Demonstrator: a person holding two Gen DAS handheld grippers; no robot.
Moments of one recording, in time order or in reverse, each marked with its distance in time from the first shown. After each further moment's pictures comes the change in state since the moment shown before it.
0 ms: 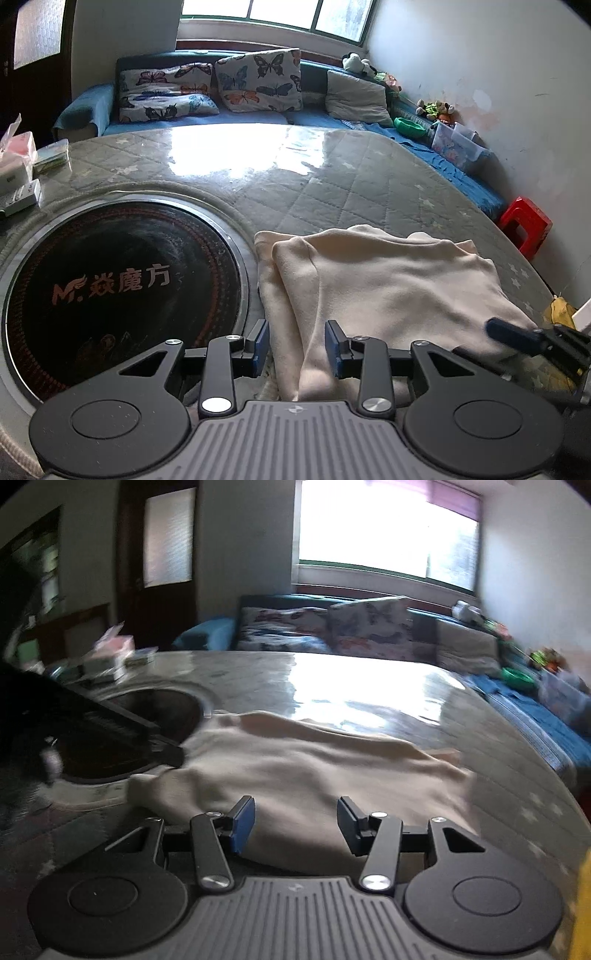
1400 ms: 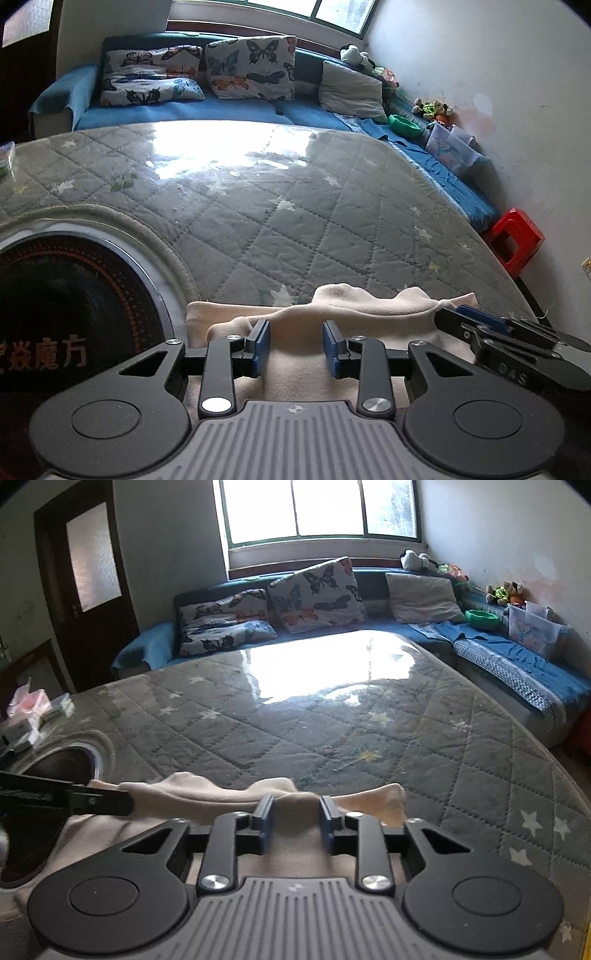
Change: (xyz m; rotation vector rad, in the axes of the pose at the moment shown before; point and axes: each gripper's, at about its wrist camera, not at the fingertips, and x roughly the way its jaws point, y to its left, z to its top) left arm 0.068 -0.020 0.062 -0.064 0.050 -0.058; right arm 0.093 -0.088 0.046 0.197 0.075 -0.032
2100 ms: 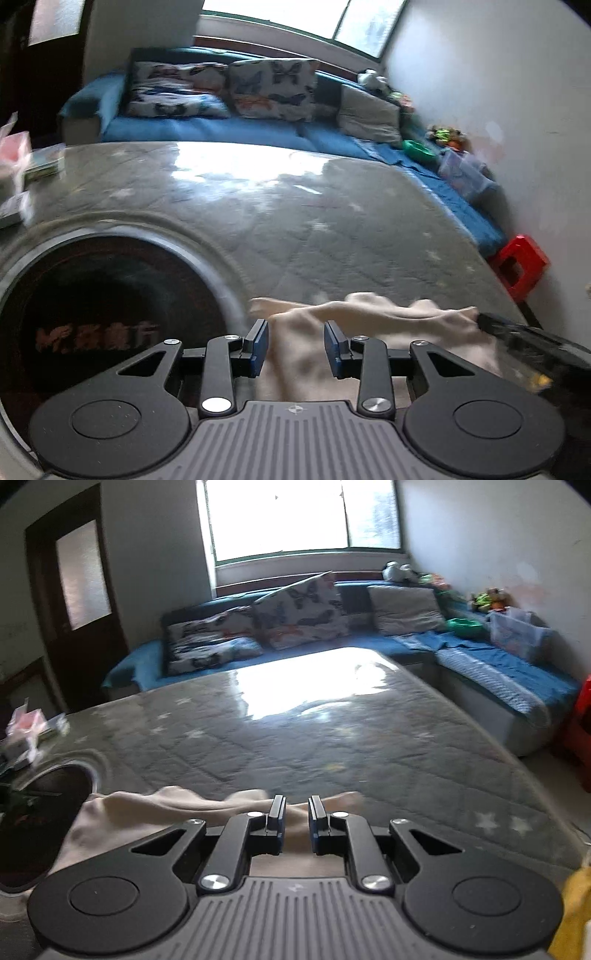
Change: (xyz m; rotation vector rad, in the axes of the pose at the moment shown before) left arm -0.045 0.019 -0.003 -0.033 -0.060 0.017; right arm -0.020 -0.021 0.003 0.037 -0.037 -0.029
